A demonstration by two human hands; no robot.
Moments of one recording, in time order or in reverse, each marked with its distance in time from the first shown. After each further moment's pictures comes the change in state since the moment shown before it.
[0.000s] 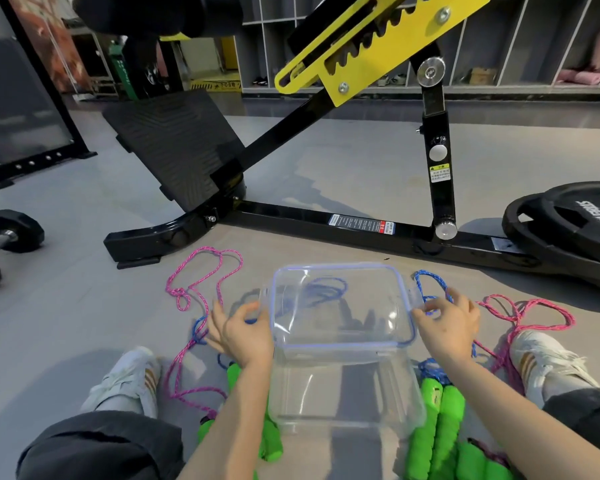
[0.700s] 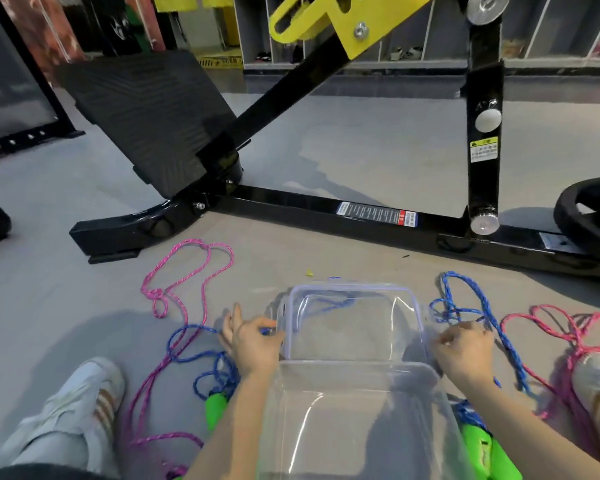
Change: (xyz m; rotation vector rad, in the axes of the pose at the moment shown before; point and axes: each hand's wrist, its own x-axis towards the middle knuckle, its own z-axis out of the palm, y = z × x) left_hand 0.047 -0.055 0.089 0.261 -0.281 0.093; right_hand 0.059 0.066 0.088 -0.198 -0.258 0.096
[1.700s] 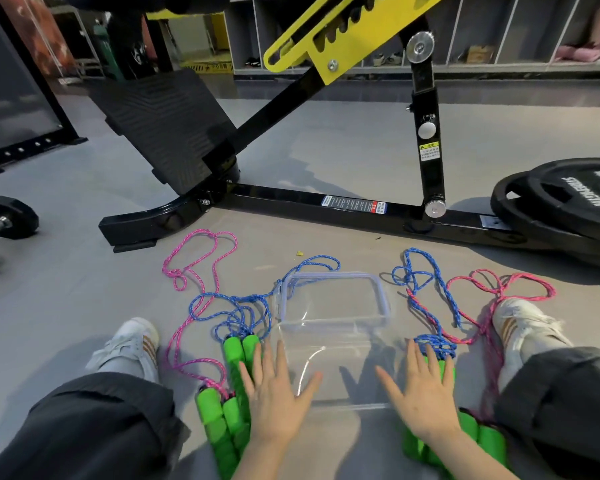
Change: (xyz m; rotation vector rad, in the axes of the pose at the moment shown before) left_hand -0.174 -0.036 -0.066 0.487 -0.268 0.347; right_hand -0.188 0.026 -0.035 -0.403 -0.122 -0.251
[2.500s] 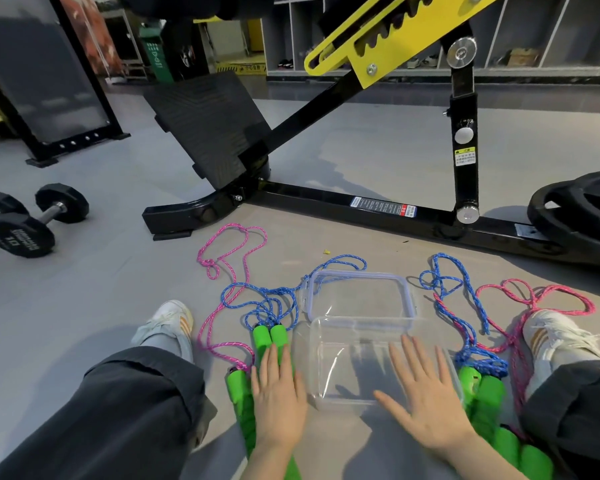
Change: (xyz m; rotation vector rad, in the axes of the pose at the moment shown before) left_hand -0.030 -0.026 -0.013 0.019 0.007 -0.029; right_hand -0.011 -0.003 0.011 -0.071 0.213 -0.514
